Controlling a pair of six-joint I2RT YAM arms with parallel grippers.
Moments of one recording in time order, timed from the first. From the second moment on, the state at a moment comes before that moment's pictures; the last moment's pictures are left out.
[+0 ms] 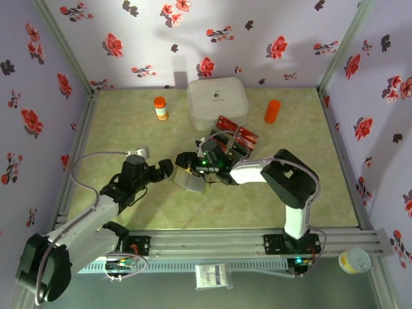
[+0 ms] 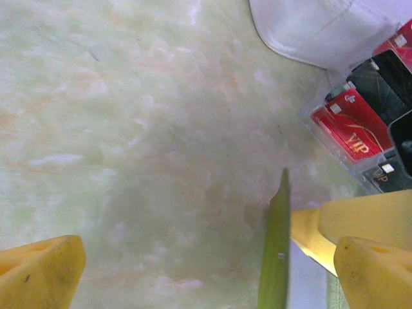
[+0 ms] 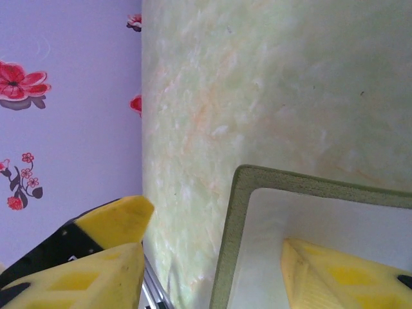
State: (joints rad) left arm -0.48 0.90 0.40 -0.11 -0.03 -0.65; right arm 0.86 1.90 0.93 0.50 -0.39 1.18
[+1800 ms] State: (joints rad) left arm -0.55 1.21 0.39 -0.07 -0.07 -0.65; right arm 0.86 1.87 0.70 0.70 -0.41 1.26
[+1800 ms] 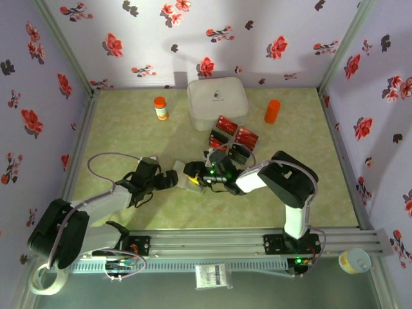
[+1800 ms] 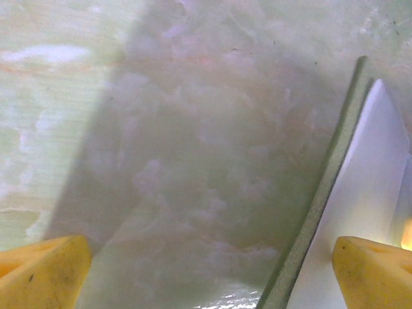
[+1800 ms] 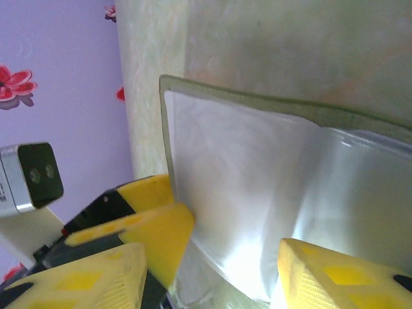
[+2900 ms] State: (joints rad) left arm -0.71 1.28 0.40 -0.03 -0.29 -0.72; right arm 0.74 1.72 0.83 0.12 -0.42 0.84
